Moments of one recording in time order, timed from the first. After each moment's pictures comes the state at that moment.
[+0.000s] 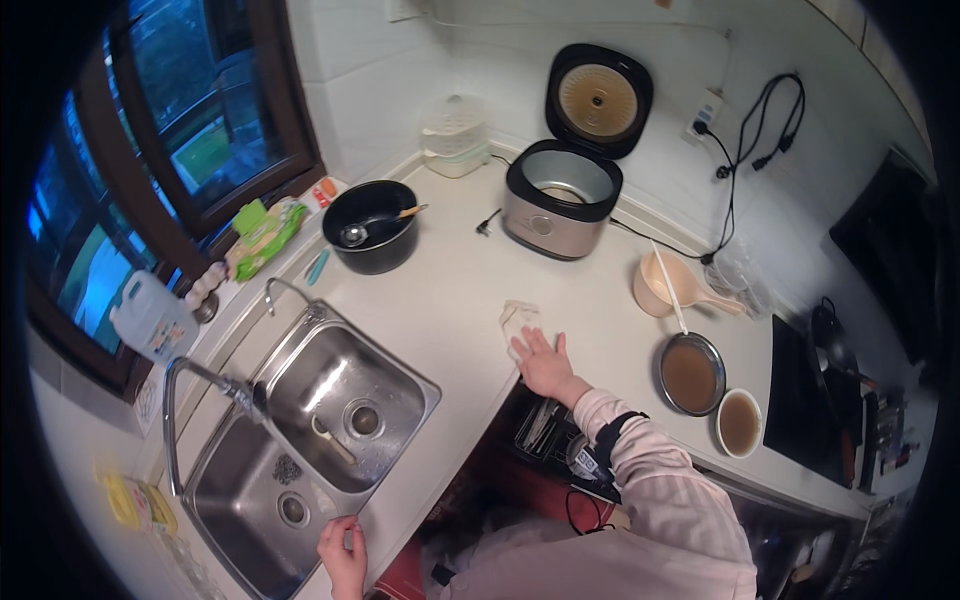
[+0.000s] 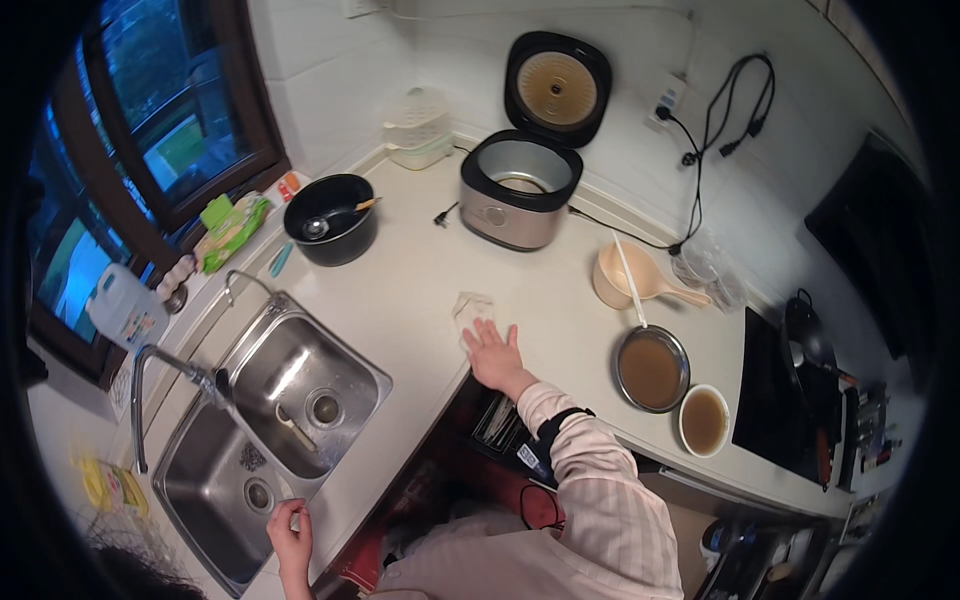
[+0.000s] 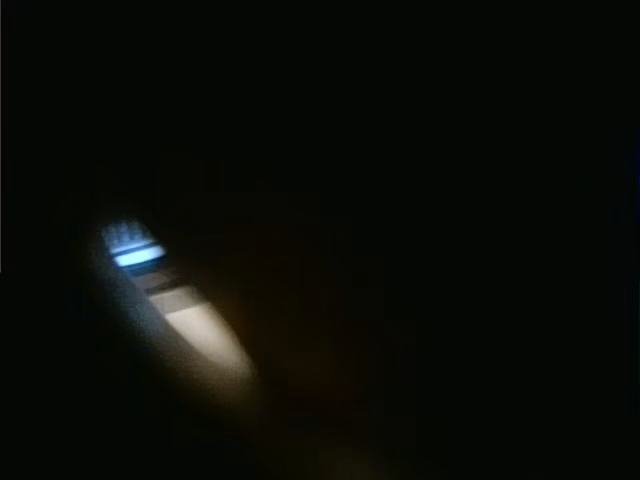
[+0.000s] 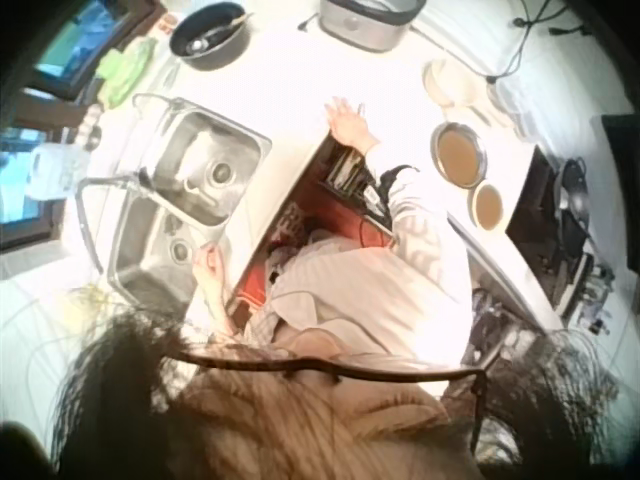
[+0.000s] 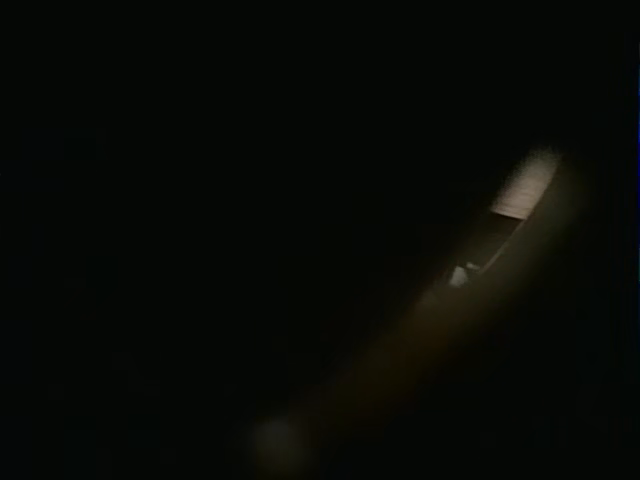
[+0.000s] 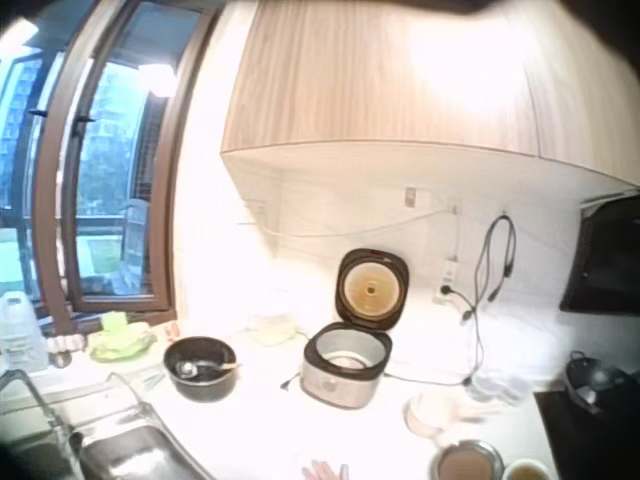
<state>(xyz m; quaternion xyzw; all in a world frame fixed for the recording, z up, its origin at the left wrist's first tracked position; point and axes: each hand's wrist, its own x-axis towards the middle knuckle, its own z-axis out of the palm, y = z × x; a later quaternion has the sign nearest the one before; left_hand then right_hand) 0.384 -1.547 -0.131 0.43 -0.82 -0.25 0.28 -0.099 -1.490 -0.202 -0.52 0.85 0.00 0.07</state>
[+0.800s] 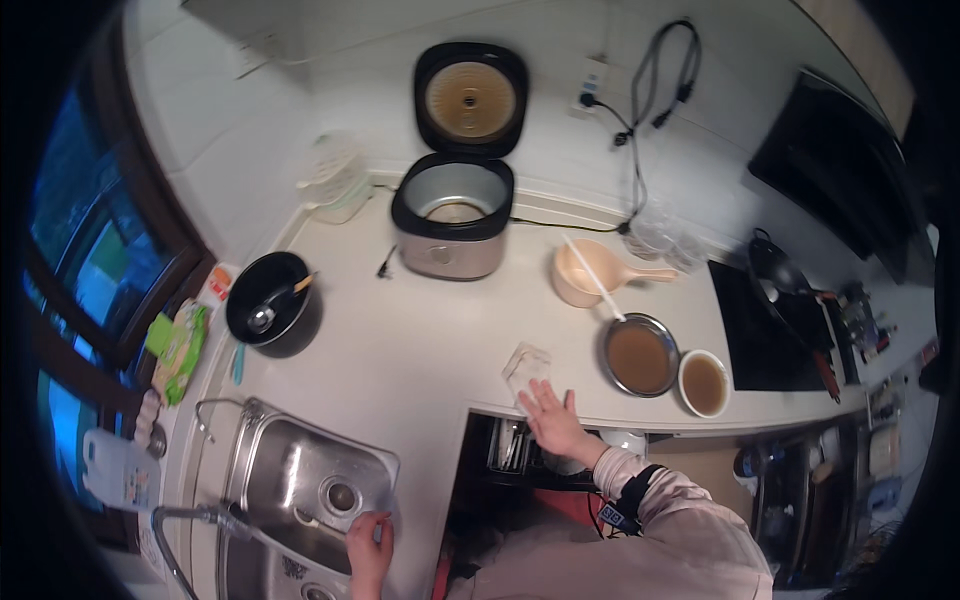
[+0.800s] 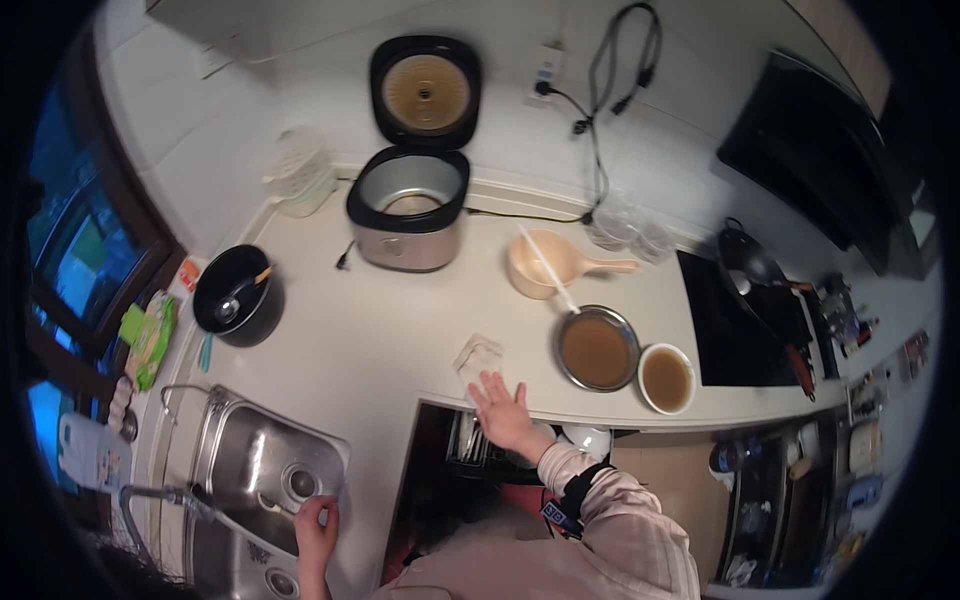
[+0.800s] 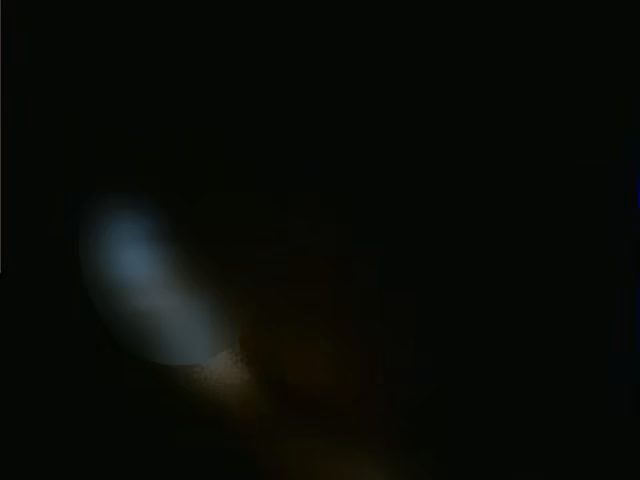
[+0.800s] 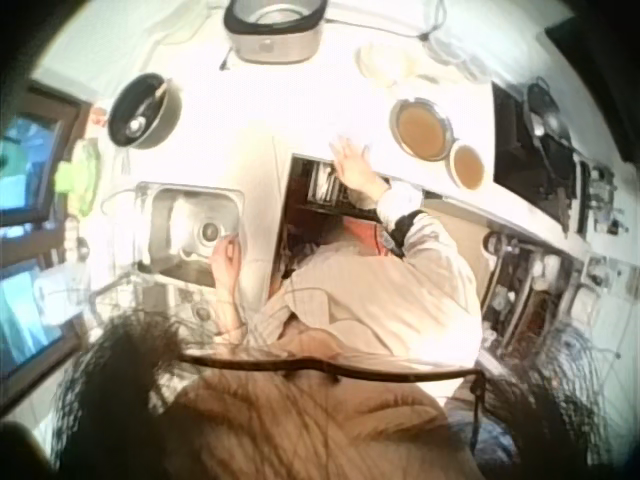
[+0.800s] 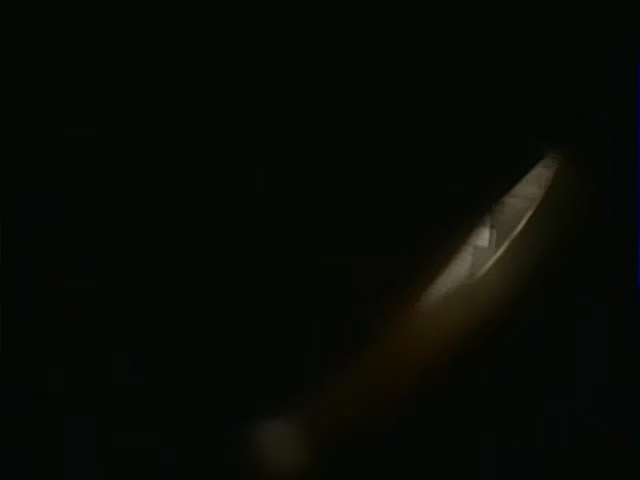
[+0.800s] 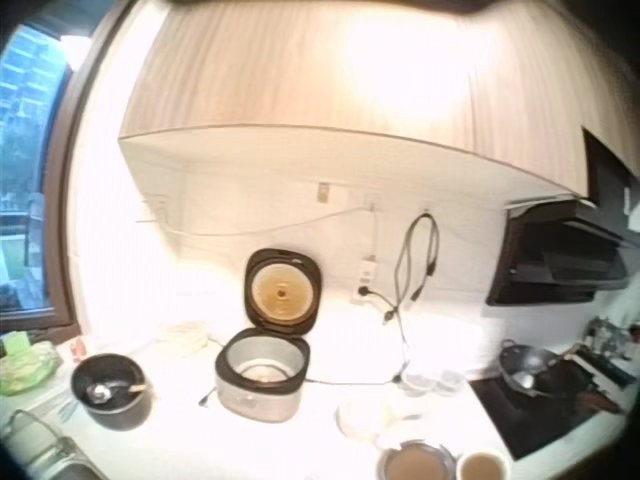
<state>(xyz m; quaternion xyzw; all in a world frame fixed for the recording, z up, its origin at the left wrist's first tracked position) 0.234 -1.636 -0.152 0.20 -0.89 -0.37 0.18 -0.082 -1.368 -0.214 -0.37 0.92 -0.08 0.09</state>
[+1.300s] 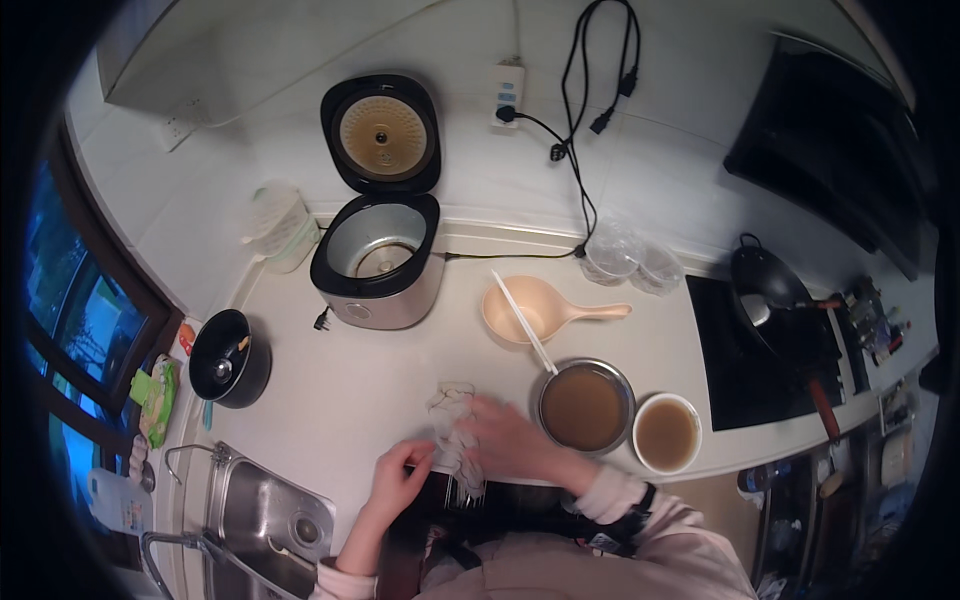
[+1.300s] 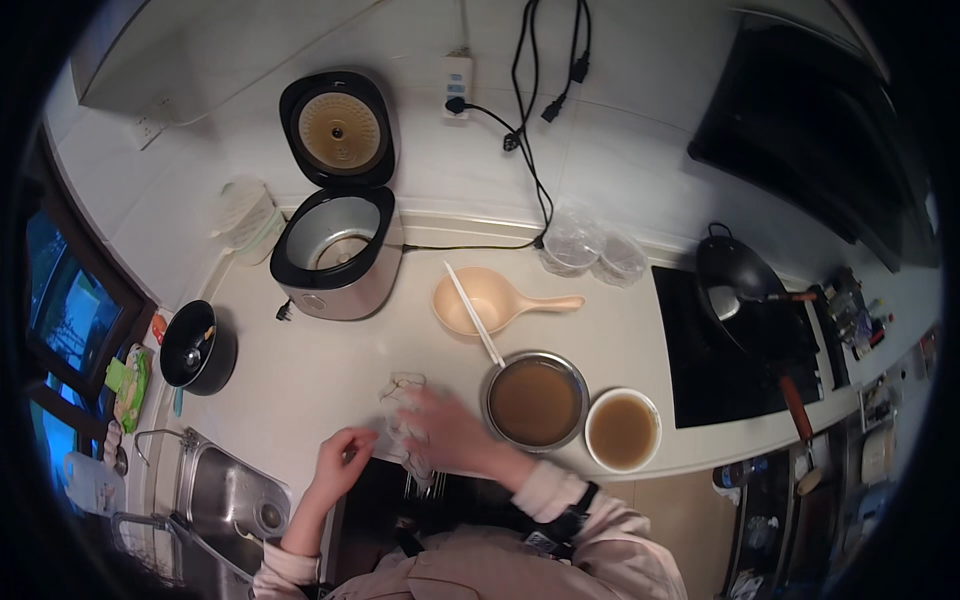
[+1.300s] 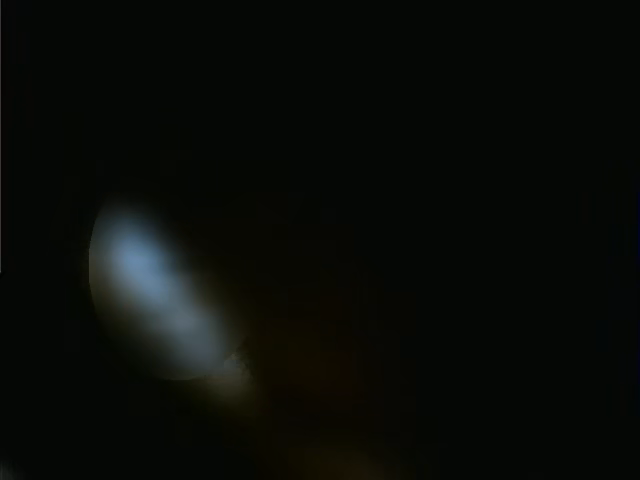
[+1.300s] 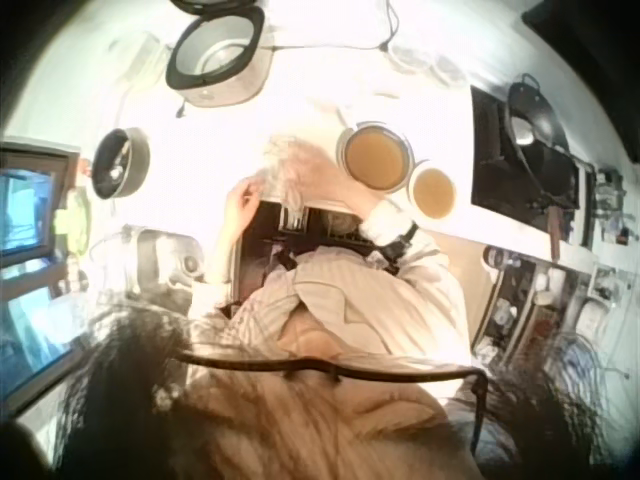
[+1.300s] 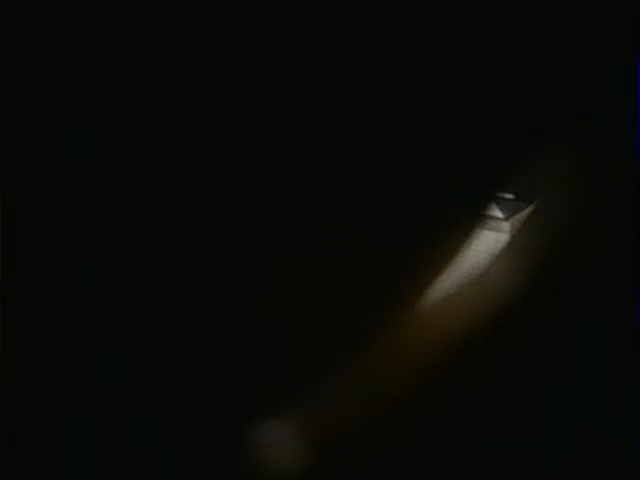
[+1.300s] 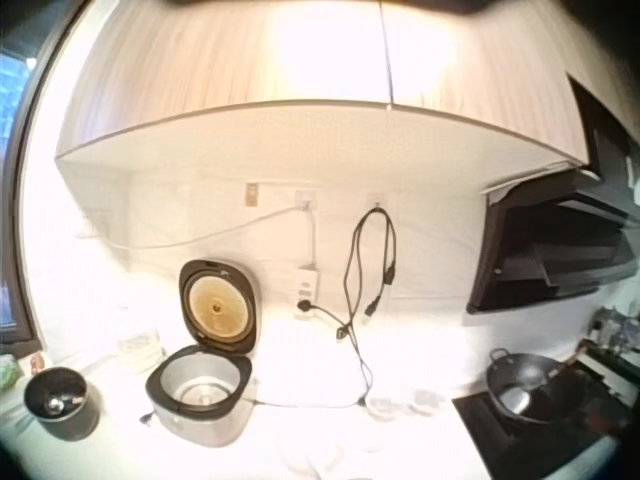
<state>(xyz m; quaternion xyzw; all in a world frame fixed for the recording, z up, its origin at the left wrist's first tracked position) -0.046 -1.526 -0.103 0.07 -0.84 -0.53 0.10 -0.179 -1.323 -0.094 -0.51 0.81 -0.27 0.10</state>
